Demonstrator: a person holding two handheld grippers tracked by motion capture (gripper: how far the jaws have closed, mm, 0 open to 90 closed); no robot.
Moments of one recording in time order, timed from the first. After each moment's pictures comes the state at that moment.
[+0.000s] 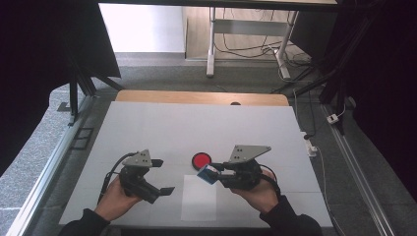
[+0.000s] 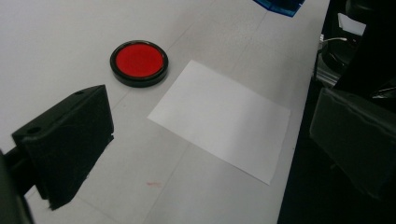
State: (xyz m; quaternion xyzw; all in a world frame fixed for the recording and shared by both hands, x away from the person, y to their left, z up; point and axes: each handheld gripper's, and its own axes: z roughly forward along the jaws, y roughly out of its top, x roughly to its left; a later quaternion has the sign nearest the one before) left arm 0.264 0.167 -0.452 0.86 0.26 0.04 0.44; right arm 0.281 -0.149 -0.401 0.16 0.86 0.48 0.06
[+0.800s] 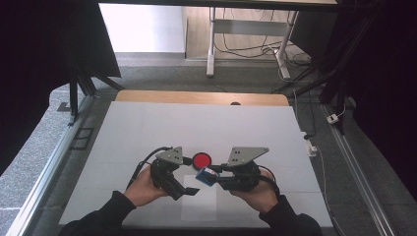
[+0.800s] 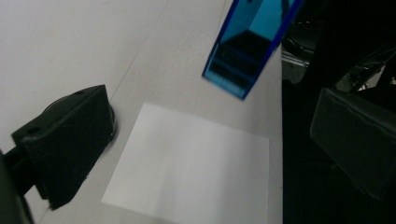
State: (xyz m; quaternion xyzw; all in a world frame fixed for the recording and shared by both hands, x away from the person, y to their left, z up) left arm 0.295 0.100 -0.451 0.88 0.15 -0.02 0.45; right arm 0.279 -0.146 -0.401 0.13 0.87 0.48 0.06
